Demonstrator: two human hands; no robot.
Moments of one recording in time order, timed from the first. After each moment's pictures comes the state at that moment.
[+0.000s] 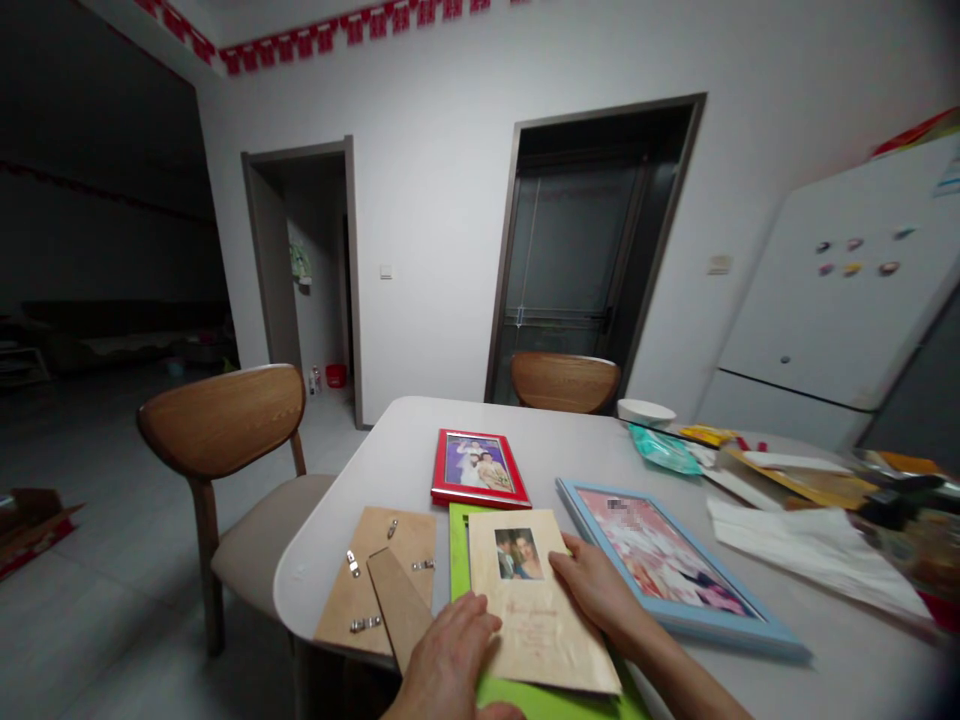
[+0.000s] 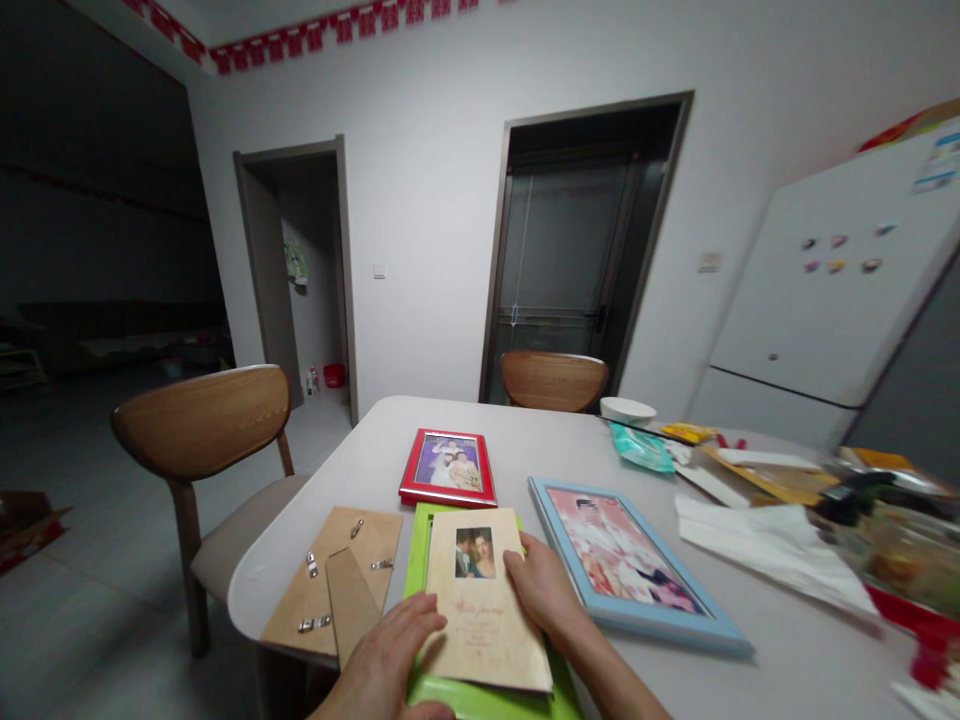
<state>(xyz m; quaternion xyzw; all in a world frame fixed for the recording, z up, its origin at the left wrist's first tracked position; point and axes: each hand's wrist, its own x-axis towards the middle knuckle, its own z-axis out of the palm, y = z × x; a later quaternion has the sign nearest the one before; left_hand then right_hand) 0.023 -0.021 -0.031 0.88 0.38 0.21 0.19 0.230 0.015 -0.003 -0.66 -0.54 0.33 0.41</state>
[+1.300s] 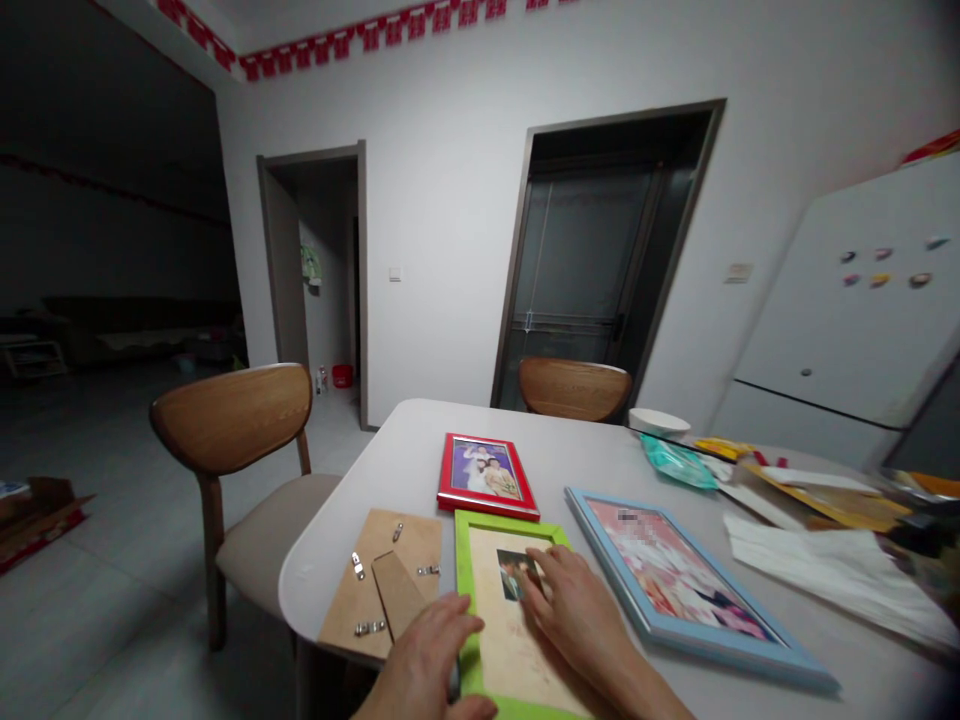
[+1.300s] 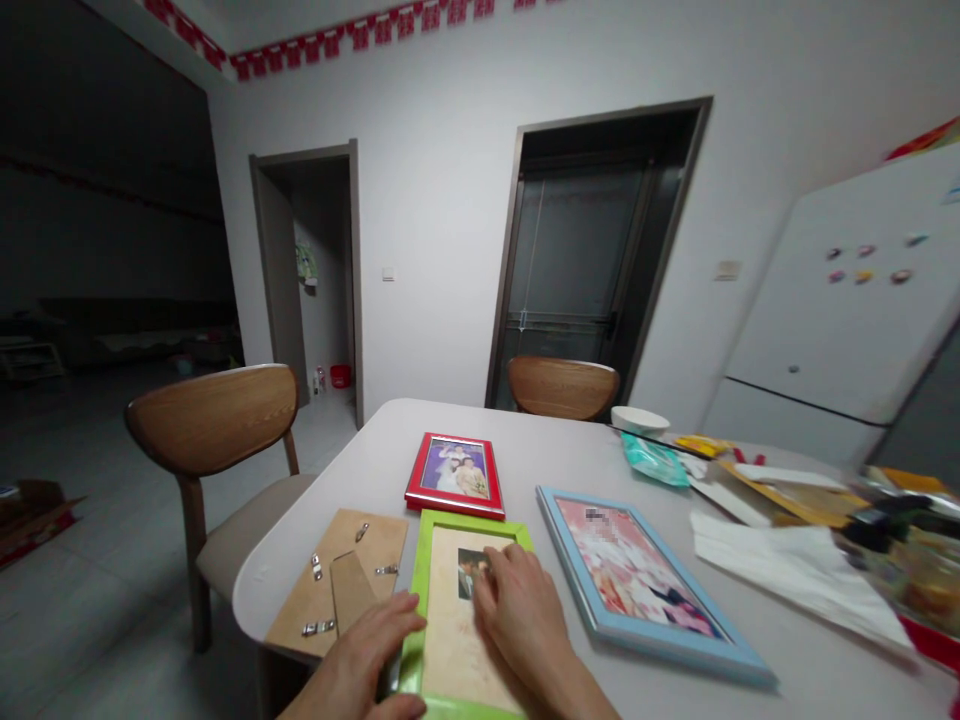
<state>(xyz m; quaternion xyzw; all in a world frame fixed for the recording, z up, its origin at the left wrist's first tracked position) -0.009 -0.024 -0.014 0.87 0.39 0.26 0.18 0.202 0.007 -0.007 -0.67 -0.71 -0.01 0.21</state>
